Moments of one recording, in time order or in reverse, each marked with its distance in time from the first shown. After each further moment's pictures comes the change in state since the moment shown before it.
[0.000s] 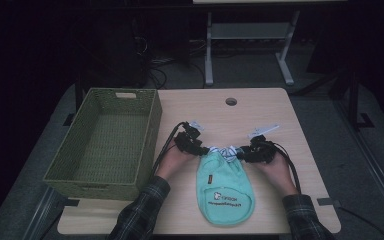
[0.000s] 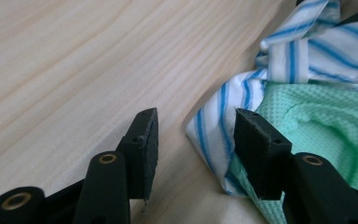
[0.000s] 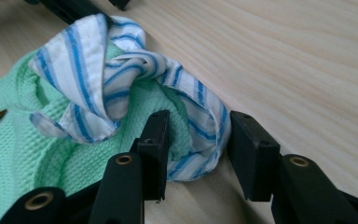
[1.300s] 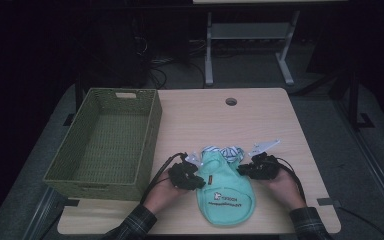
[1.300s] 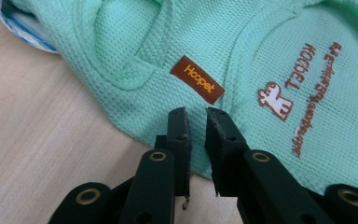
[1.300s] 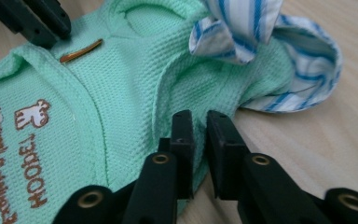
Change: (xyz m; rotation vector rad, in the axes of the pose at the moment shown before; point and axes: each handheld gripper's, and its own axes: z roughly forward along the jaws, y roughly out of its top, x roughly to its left) left arm -0.083 -0.058 -0.046 0.088 -0.135 0.093; right arm 0.044 -0.024 -0.025 0.064 0.057 -0.123
